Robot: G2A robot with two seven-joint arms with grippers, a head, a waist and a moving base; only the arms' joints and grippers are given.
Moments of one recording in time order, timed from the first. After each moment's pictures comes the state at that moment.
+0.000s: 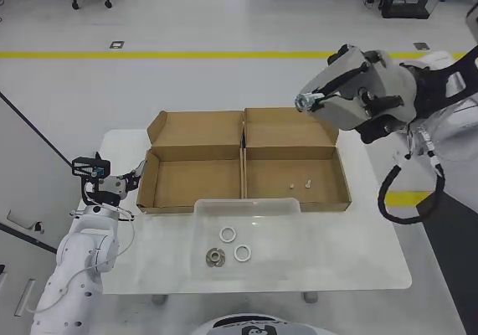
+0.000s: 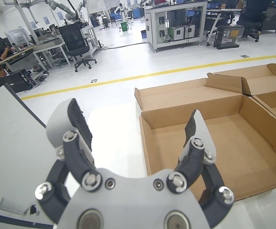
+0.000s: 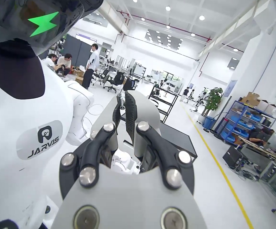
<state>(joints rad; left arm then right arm) 1.73 -1.15 -1.60 -1.80 1.33 0.00 0.00 -0.49 -0.80 0.82 -1.86 -0.09 -1.01 -0.06</state>
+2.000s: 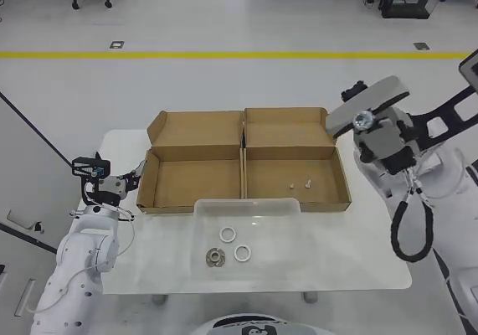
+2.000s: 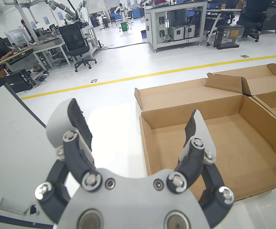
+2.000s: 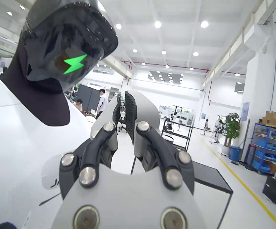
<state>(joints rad) 1.73 -1.15 -1.60 -1.80 1.33 0.00 0.00 -0.84 -0.95 1.00 -1.98 0.02 -1.01 -0.09</state>
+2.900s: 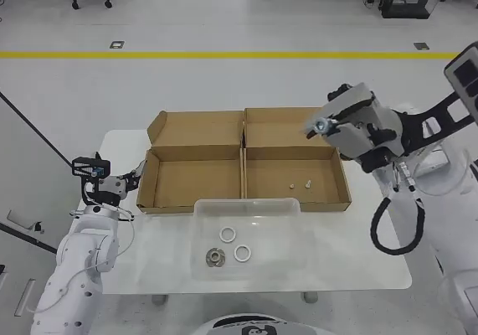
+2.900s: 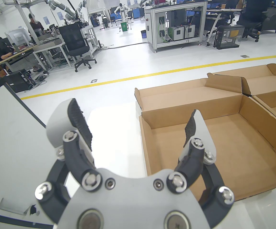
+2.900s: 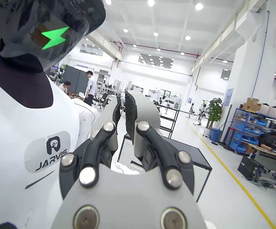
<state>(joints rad) 1.73 -1.15 -1.60 -1.80 1.33 0.00 0.00 -0.88 -0.98 1.09 -1.97 -0.01 -0.99 0.08</state>
